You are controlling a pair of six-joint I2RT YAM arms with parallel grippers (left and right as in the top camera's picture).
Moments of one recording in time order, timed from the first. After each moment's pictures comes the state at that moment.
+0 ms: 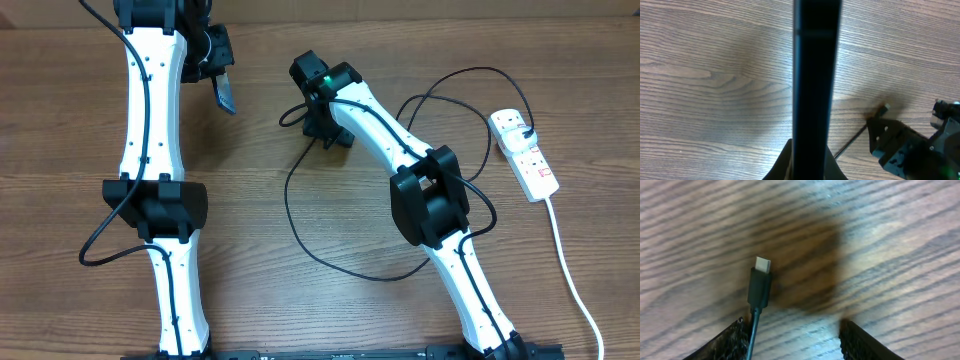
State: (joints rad) left arm -0.06 2.41 2.77 -1.60 0.08 -0.31; right arm 0.55 2.59 2.34 -1.19 0.12 0.87
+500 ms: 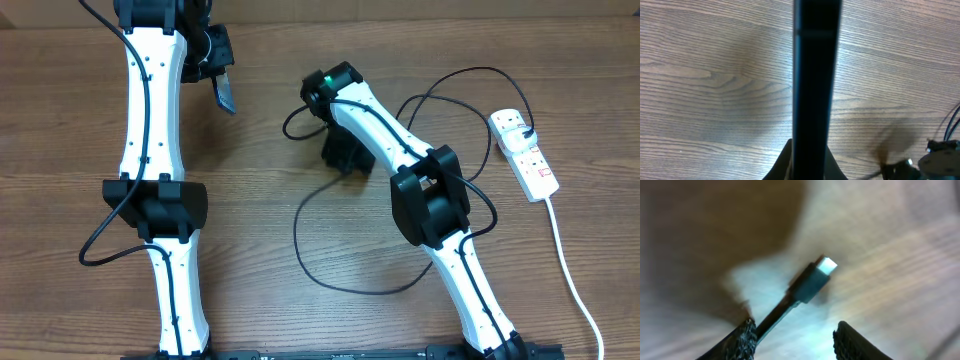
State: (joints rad) left arm -0.06 2.41 2.77 -1.60 0.08 -0.31; right arm 0.55 2.59 2.32 -1.63 0.11 0.89
